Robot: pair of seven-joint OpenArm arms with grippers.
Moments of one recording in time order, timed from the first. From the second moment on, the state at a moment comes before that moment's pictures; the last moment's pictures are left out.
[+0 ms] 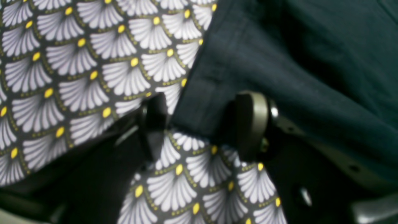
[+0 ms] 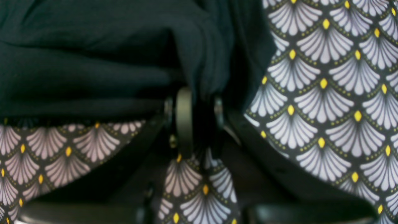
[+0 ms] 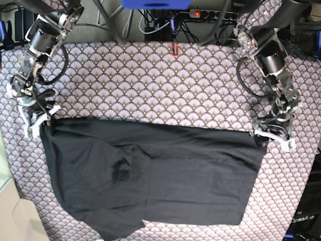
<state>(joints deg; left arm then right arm) -19.4 -7.8 -39.6 50.1 1.3 -24.8 18.6 8.8 8.1 39.0 65.8 -7.1 39.6 -28.0</state>
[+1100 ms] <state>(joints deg) -6.2 -4.9 -39.6 80.5 -0.8 -25.5 42.6 -2.6 6.5 38.7 77.5 -6.2 40.0 -27.7</state>
